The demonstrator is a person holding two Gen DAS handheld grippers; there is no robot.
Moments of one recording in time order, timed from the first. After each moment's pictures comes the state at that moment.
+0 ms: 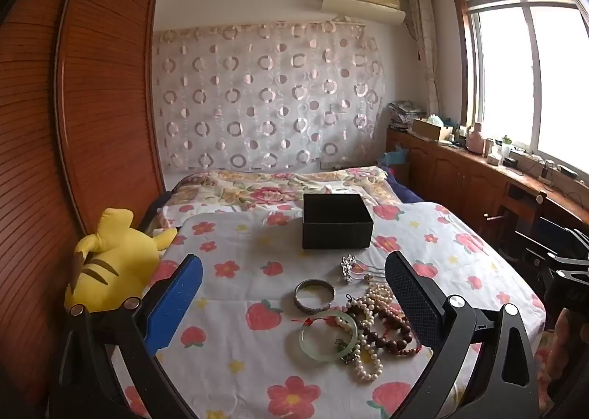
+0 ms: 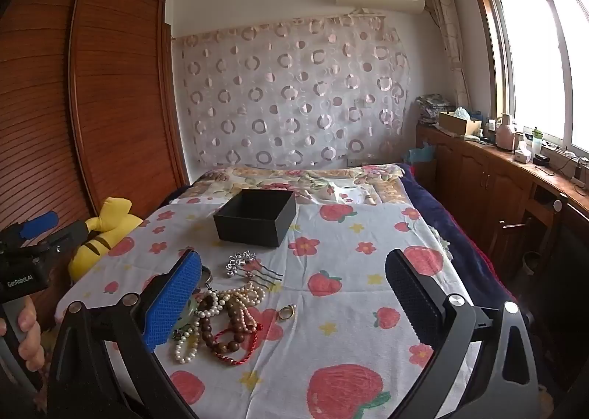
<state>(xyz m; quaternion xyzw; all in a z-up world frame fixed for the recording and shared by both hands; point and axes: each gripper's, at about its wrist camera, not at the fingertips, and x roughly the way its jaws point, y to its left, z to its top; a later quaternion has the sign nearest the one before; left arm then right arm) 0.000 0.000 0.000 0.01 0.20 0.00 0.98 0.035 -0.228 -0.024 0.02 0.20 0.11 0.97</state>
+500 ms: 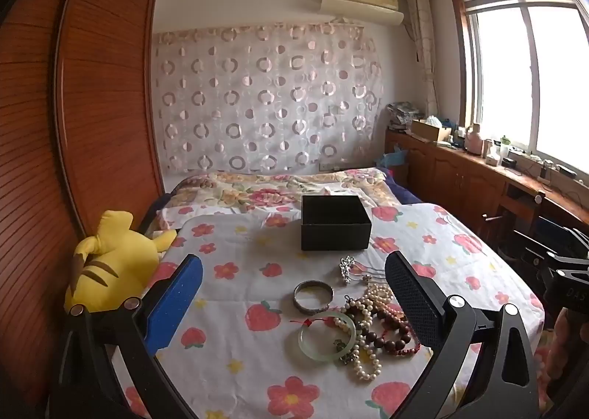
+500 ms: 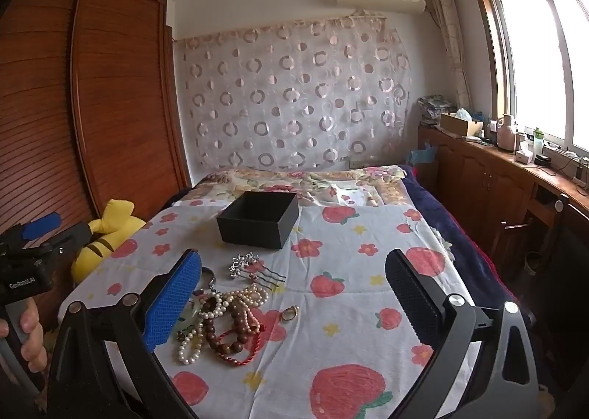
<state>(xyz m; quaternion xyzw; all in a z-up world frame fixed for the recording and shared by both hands) 0.000 -0.001 0.000 0.01 0.20 0.00 0.98 0.034 -0.228 -0.023 0.02 0.20 0.11 0.97</state>
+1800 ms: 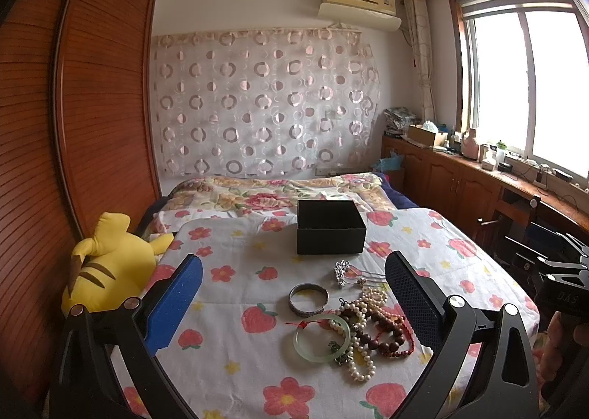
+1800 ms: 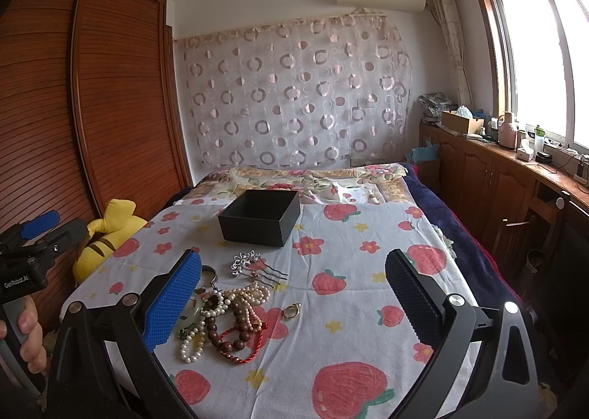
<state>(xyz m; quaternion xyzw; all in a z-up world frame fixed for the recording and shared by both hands) -0.009 -0.008 0.009 0.01 0.19 -0.01 0.98 0.033 -0.230 -0.030 0.02 0.20 0.12 0.97</state>
